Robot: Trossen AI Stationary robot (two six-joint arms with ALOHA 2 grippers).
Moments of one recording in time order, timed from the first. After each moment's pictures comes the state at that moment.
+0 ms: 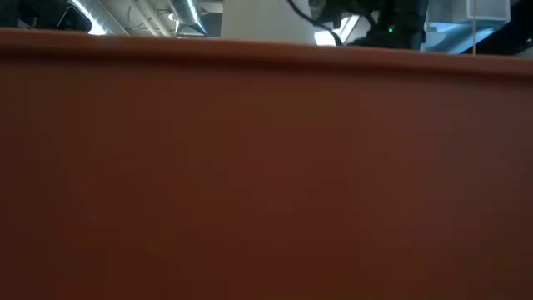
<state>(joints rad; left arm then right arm) 0.04 0.02 0.01 0.03 0.07 -0.09 0.13 1.67 1.22 -0.98 0.15 0.84</state>
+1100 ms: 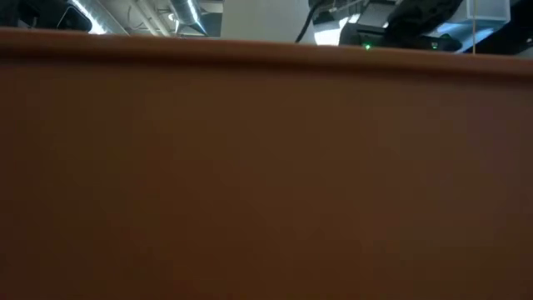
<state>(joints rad) 0.04 0.02 0.01 0.03 0.07 -0.09 0.13 1.77 0.93 -0.71 0.00 1.07</state>
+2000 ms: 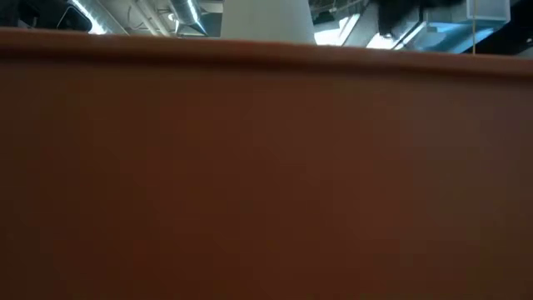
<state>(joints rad) 0.04 0.02 0.01 0.03 0.07 -0.09 0.38 1.68 1.66 -1.30 0.30 1.30</state>
